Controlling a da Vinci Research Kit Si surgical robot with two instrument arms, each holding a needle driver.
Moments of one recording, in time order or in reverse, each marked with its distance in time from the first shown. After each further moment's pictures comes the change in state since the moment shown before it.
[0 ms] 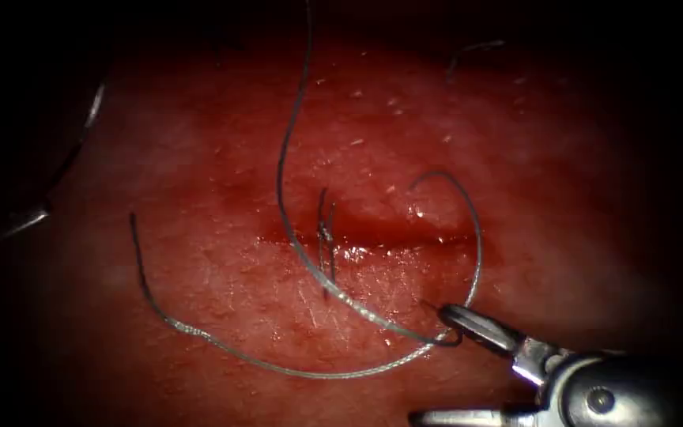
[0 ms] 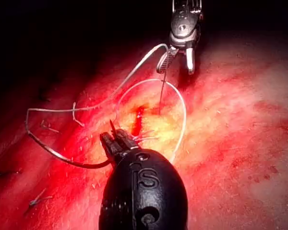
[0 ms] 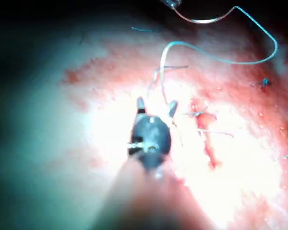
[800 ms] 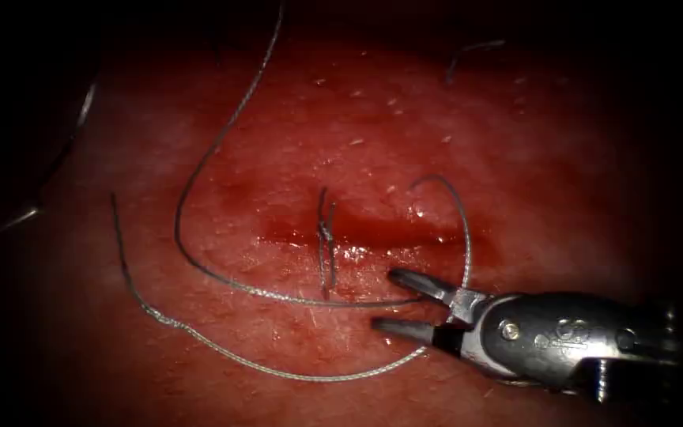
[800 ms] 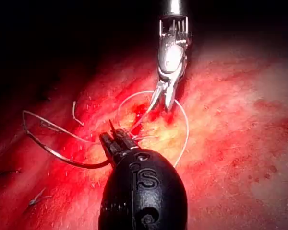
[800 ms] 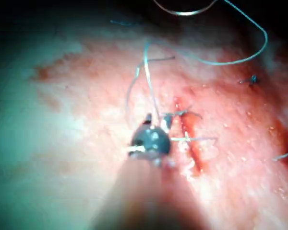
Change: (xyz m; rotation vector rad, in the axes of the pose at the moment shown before) right arm -0.006 0.002 0.005 -0.113 -0.246 0.024; left arm 0.000 0.000 0.000 0.017 -0.007 -0.006
